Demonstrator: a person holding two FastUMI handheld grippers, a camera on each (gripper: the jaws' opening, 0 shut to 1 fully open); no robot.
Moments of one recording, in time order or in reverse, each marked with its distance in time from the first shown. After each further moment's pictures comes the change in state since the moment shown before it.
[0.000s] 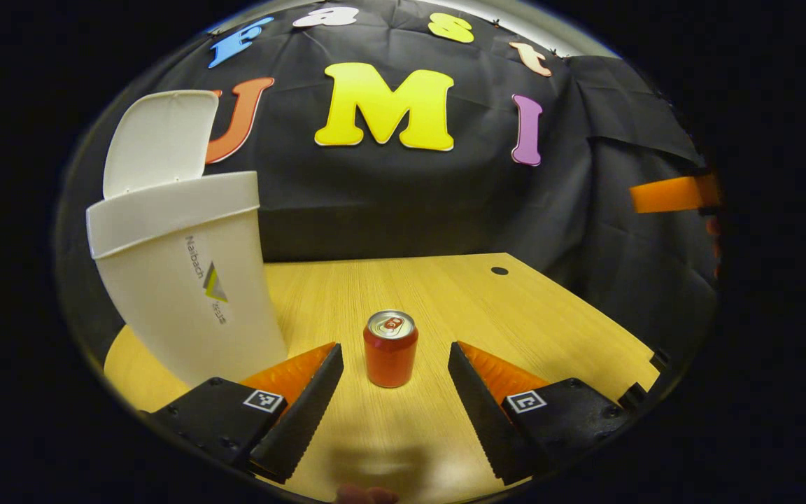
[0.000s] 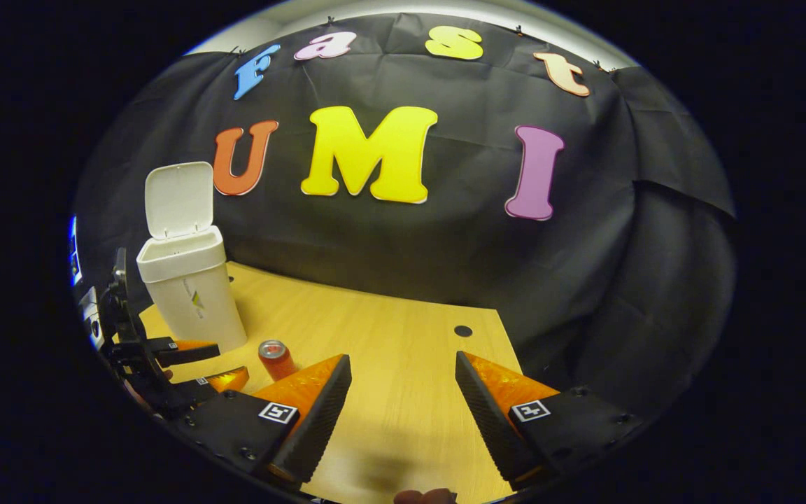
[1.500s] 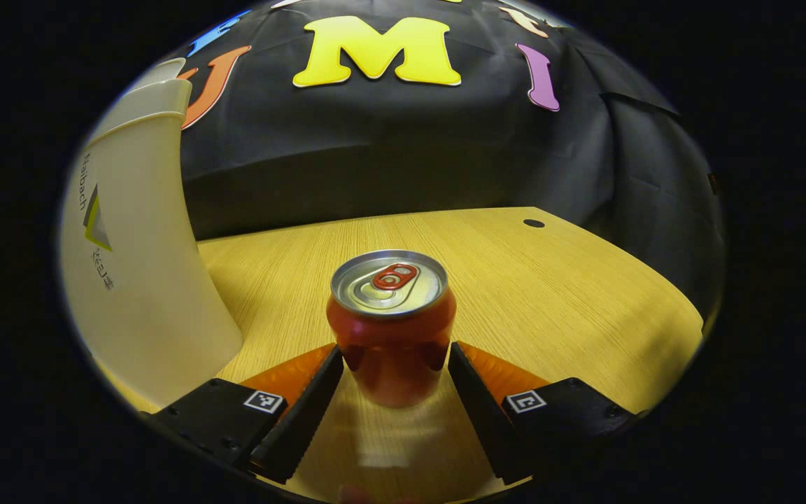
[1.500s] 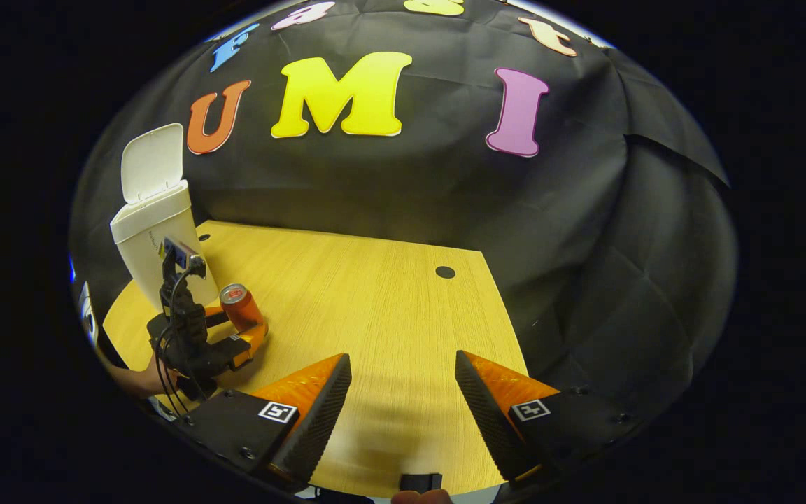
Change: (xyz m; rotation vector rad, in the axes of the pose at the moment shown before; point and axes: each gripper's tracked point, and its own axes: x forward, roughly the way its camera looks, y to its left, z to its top) left arm 0.116 0.015 -0.066 0.060 0.106 0.053; right arm 0.025 -0.028 -0.066 0.002 0.197 -0.019
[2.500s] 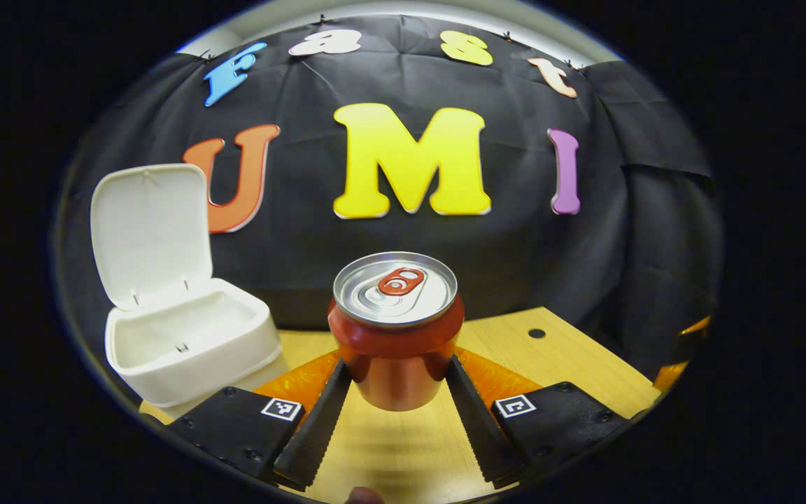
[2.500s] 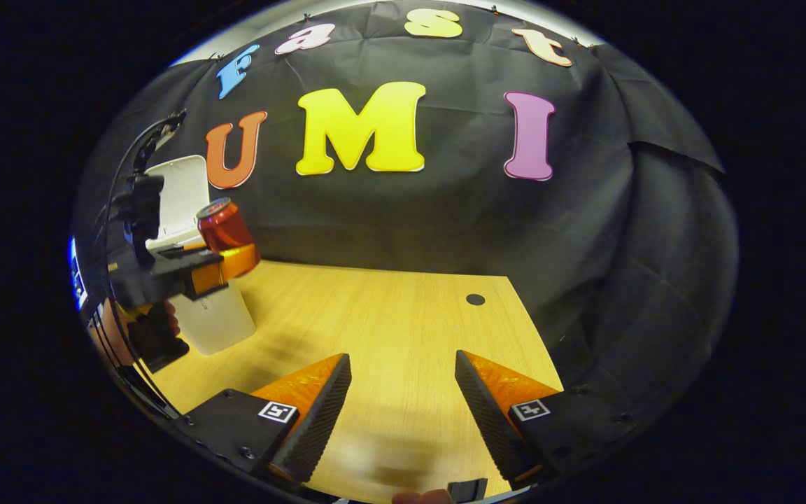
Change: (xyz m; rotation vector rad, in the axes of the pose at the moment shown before) left arm -0.133 0.071 0.242 -0.045 -0.323 0.175; right arm -0.021 0.061 0.047 0.084 -0.161 0.112
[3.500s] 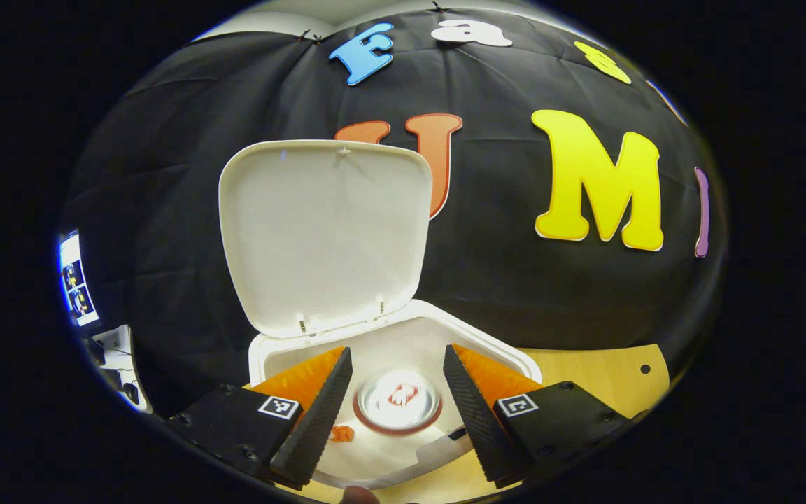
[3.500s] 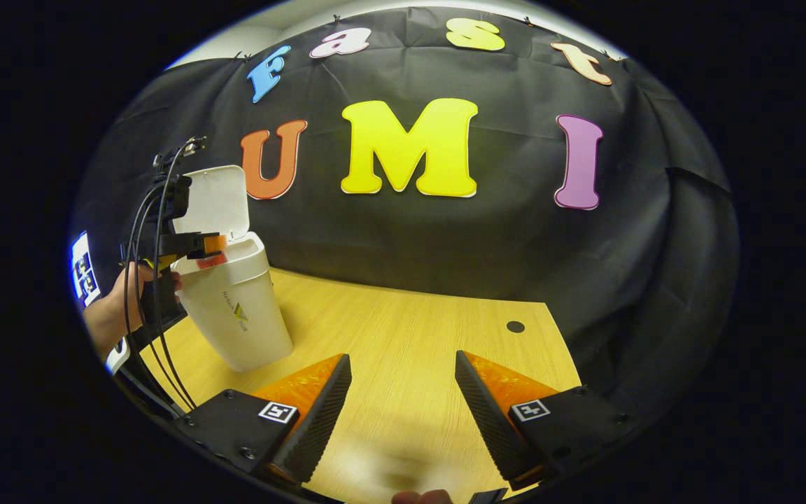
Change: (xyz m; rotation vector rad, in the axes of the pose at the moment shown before) left arm 0.006 0.190 -0.006 -0.129 0.091 0.447; right arm 0.001 0.057 0.029 -0.062 -0.018 0.096
